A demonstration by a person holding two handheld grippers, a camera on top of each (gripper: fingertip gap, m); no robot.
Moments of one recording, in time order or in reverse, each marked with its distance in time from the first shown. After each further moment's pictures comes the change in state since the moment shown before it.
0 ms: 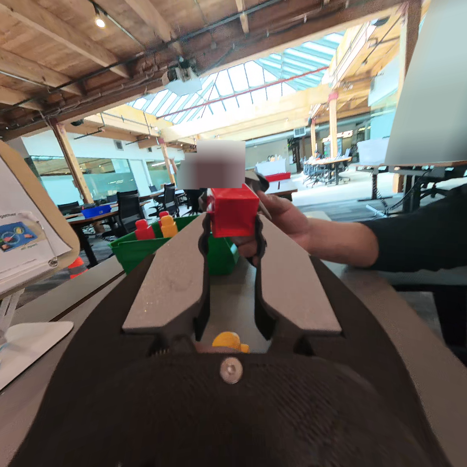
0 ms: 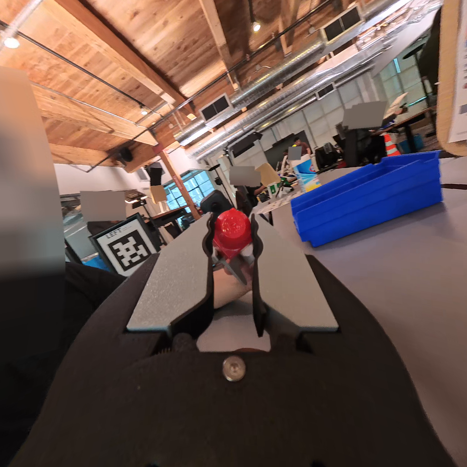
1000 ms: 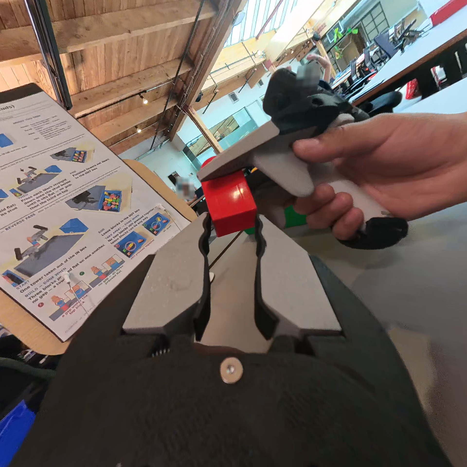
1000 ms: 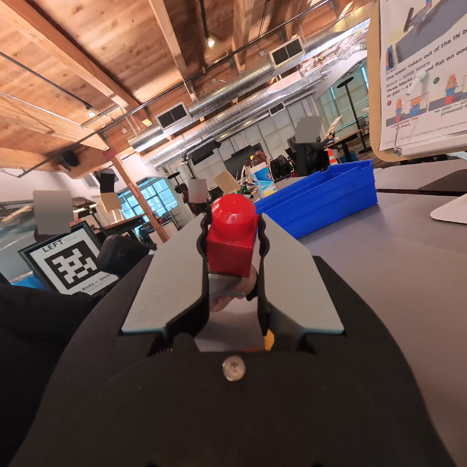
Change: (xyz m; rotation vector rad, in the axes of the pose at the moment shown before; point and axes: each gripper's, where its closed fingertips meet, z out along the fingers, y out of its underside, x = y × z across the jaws) left arm -0.027 0.037 0.017 -0.308 -0.449 0.585; right arm 0.032 0.008 0.006 0.041 0.175 -0.072
